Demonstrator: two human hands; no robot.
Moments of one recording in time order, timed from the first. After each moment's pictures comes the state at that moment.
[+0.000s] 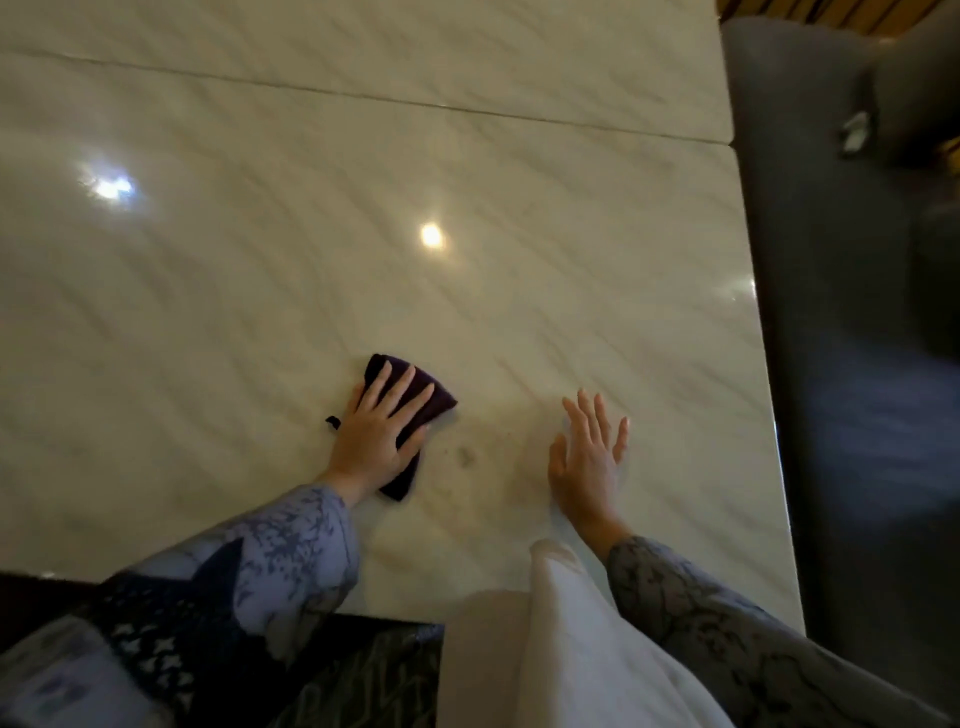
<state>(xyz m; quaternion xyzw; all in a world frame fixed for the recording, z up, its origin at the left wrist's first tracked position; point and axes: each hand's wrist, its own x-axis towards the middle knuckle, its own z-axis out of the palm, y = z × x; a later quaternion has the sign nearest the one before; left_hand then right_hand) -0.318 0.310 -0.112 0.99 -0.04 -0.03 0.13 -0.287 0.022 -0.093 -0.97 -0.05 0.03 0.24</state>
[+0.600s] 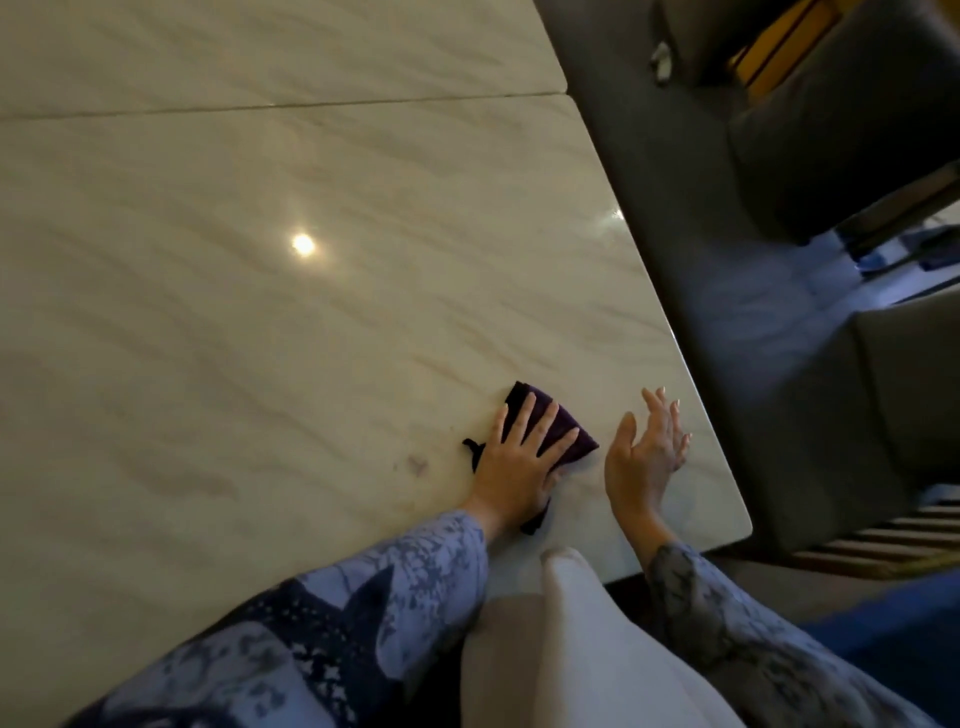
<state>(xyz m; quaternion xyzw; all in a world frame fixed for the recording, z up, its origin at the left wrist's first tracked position) -0.313 0.106 -0.122 0.93 -0.35 -0.04 0.15 -0.327 -0.046 -0.065 -0.89 0.31 -0.15 0.30</state>
